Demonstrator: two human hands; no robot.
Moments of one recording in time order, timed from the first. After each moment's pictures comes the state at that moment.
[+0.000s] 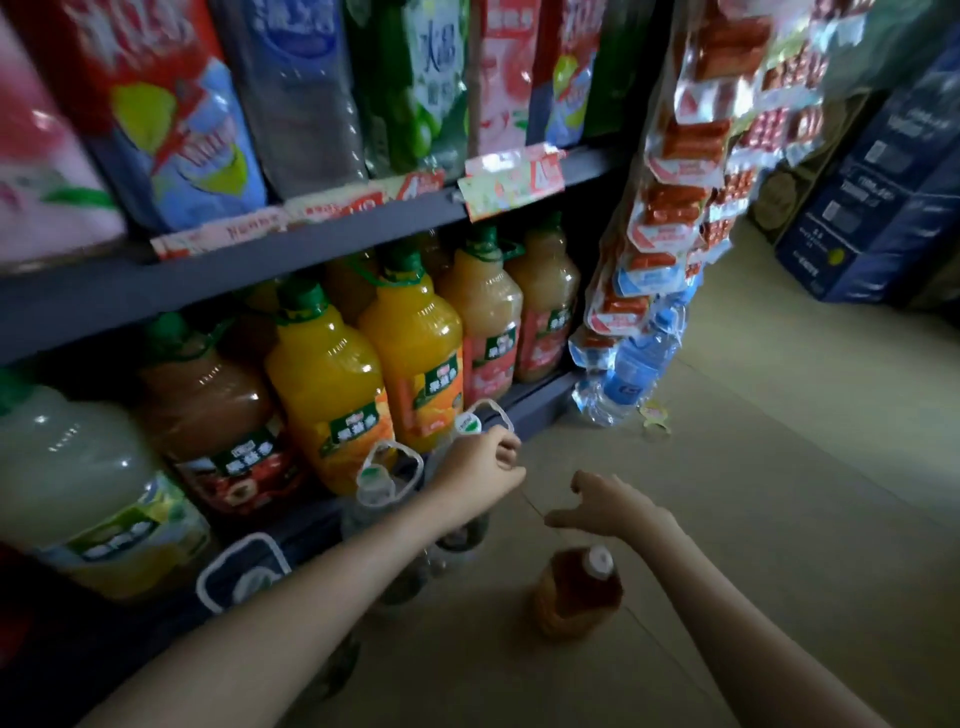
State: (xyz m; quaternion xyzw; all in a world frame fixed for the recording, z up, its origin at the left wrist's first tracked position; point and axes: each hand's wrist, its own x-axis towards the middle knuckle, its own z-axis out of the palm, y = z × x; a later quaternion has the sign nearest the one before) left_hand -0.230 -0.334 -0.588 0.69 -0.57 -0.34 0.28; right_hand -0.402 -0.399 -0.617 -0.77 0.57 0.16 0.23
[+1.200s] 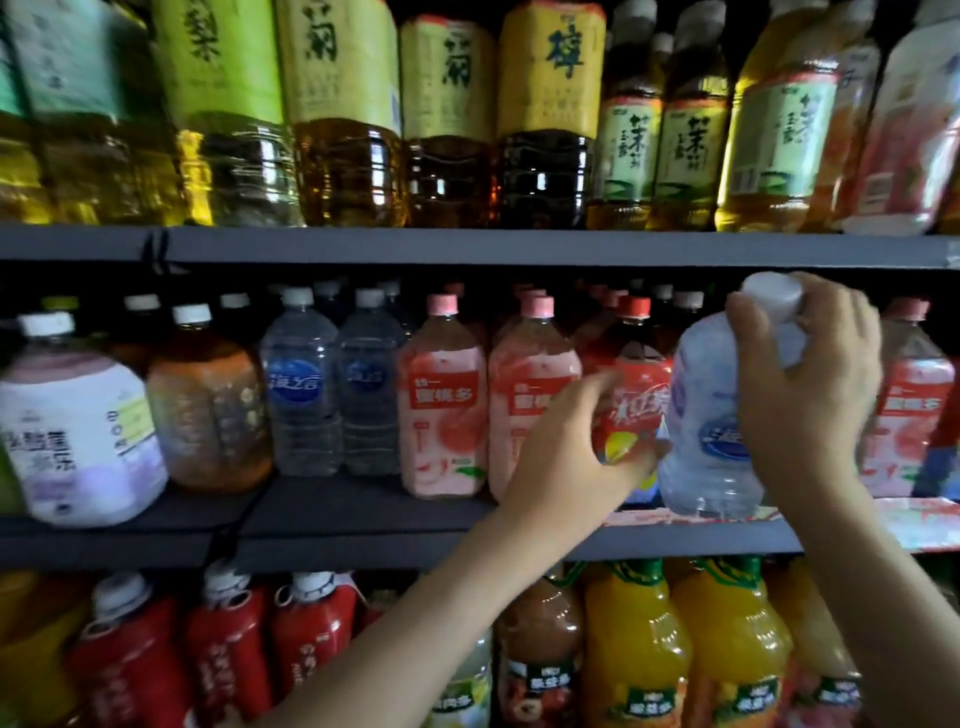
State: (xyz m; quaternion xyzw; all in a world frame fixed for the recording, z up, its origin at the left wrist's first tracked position) left_hand -0.077 -0.212 -0.312 0.65 -0.50 0.12 0.56; right_hand -0.164 -0.337 -0.262 -0.68 0.15 -0.70 0.11
